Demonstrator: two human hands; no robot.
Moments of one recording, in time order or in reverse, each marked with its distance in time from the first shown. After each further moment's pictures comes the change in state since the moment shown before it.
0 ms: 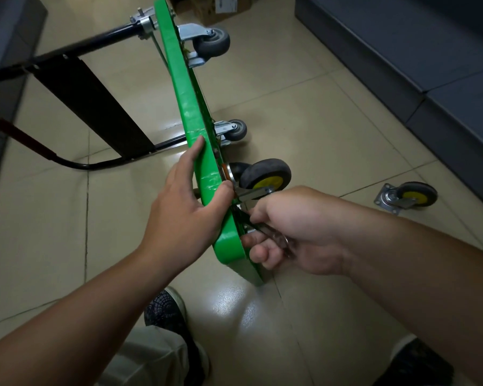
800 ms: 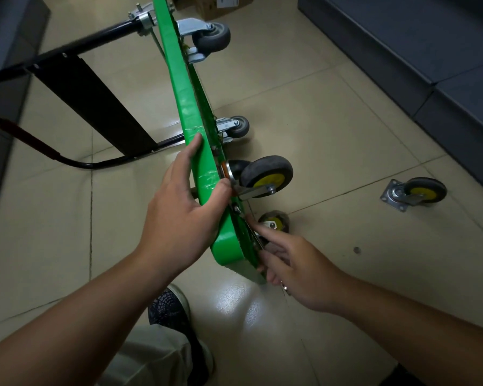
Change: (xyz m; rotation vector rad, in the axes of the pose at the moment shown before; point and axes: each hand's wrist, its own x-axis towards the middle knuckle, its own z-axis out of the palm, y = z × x) left_hand -0.003 0.002 -0.002 -0.026 -0.036 0.008; right_hand 0.051 0.099 -0.049 -0.610 0.091 -0.618
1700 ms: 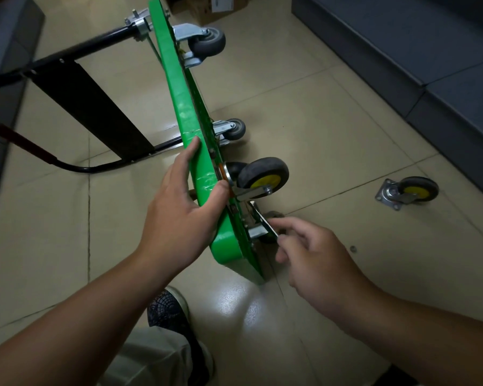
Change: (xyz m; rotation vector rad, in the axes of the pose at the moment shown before) left_hand 0.001 0.000 0.000 -0.002 0.019 -0.011; right_hand -0.026 -0.043 -0.002 0.257 0.376 0.195
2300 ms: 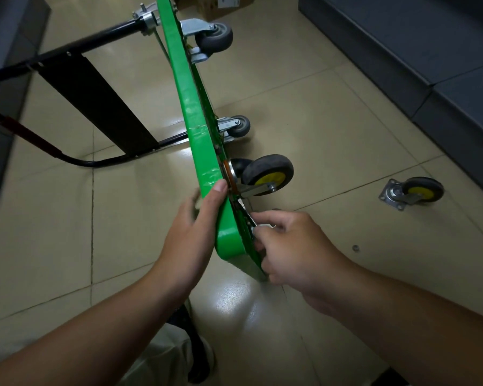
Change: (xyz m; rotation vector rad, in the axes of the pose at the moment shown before) left_hand -0.028 -0.003 0.007 -0.388 -0.135 -0.417; right_hand 0.012 -0.027 0.032 0.101 -0.095 0.191
